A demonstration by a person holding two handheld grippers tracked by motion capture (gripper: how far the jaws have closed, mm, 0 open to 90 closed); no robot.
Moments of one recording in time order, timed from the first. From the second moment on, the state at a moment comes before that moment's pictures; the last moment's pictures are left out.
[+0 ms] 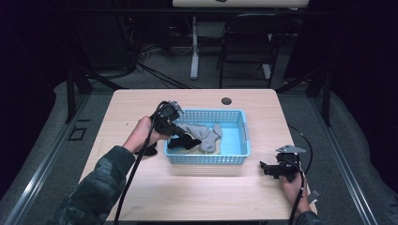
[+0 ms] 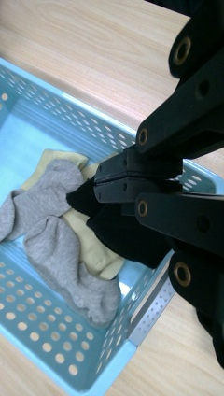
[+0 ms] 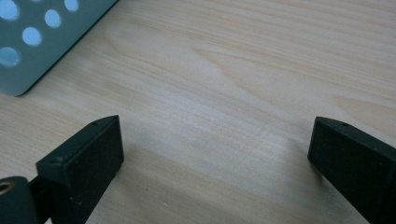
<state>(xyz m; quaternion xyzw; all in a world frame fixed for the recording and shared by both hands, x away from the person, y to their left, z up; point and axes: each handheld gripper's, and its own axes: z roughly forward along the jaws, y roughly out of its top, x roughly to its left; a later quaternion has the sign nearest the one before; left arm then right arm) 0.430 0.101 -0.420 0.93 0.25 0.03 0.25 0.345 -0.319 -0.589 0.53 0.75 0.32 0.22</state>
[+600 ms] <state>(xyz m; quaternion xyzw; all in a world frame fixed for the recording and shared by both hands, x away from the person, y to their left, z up) 0.435 0.097 -0.381 0.93 0.24 0.05 0.27 0.344 -0.319 -0.589 0.53 0.75 0.32 0.22</state>
